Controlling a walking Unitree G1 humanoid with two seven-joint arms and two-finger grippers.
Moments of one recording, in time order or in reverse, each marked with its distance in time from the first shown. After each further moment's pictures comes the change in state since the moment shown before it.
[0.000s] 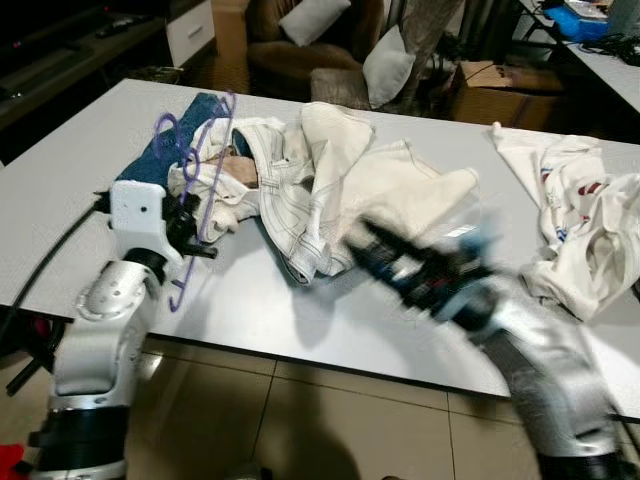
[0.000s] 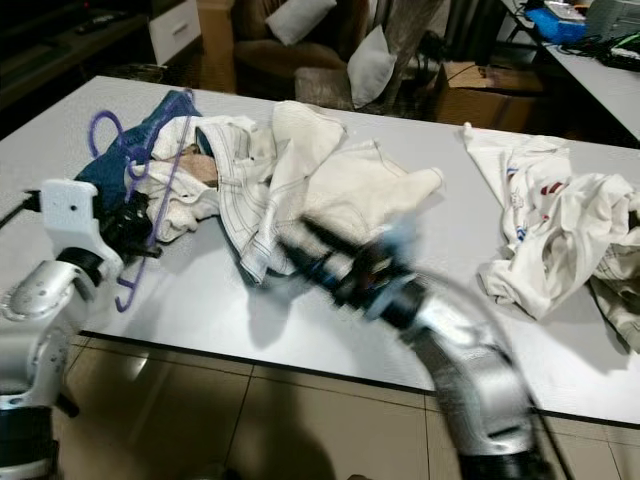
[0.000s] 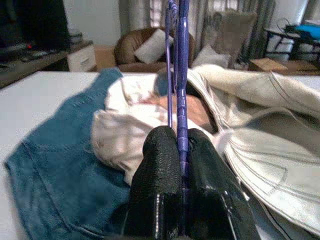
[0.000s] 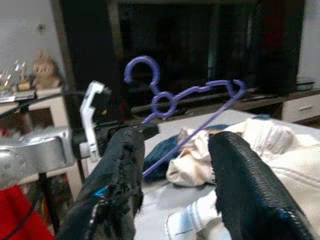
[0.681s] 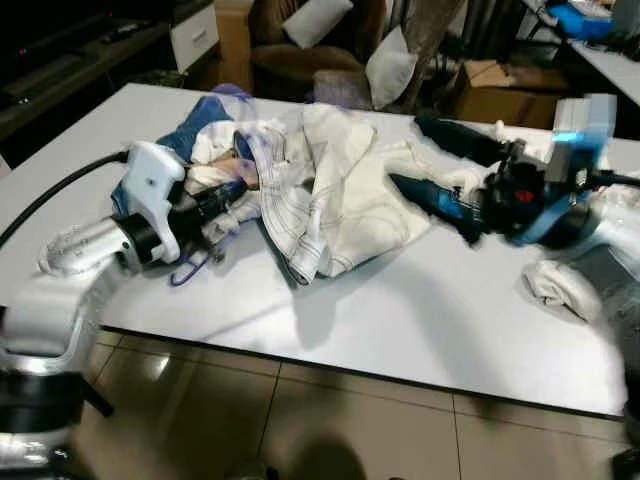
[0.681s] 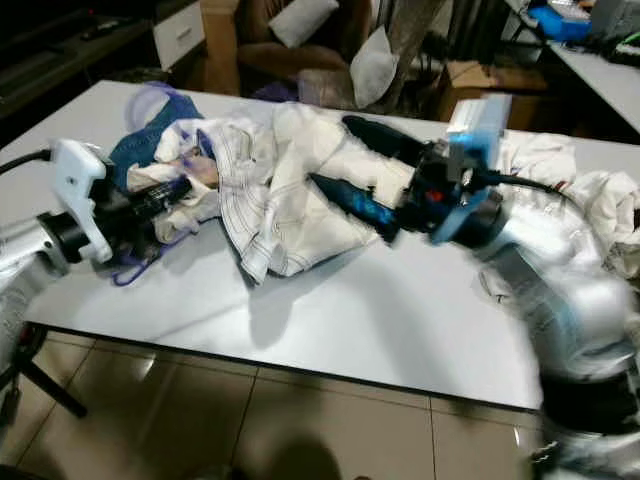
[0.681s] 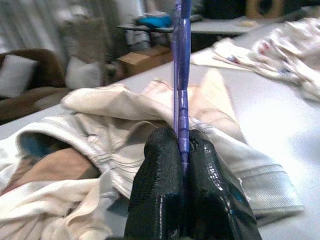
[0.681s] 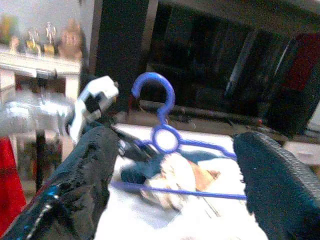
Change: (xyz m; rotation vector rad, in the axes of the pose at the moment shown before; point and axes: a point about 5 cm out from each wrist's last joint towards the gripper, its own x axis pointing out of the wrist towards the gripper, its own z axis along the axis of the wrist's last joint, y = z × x) left arm 0.002 -0.015 0.046 0.184 -0.003 -0.697; right arm -0.002 -0.030 0.100 -0.321 0.095 0.199
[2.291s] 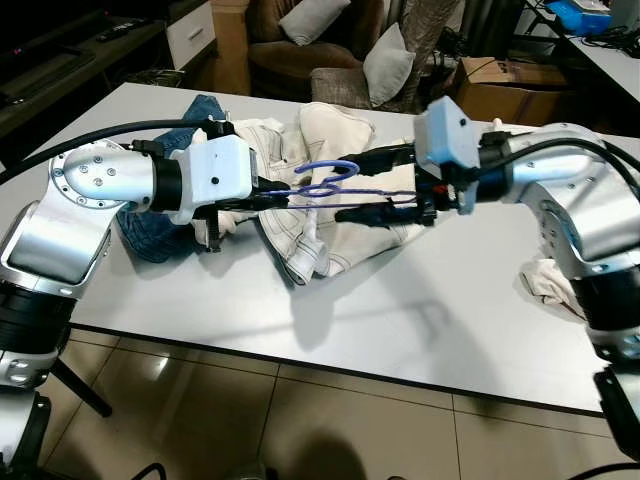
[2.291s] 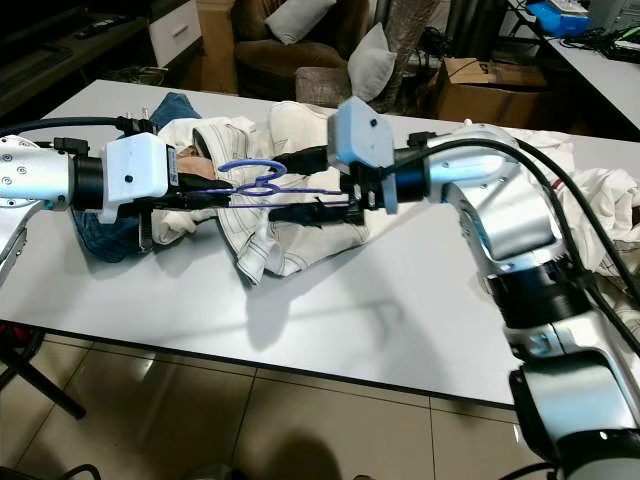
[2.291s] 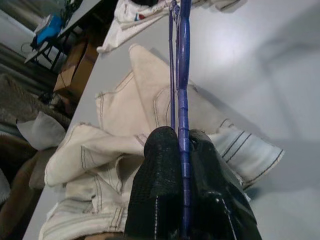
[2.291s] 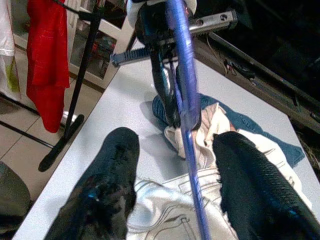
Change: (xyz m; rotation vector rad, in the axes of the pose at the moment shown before) left arm 0.028 -0.004 0.058 0.645 0.152 -0.402; right arm 0.066 -0.020 -0.013 -0.289 0.302 0.387
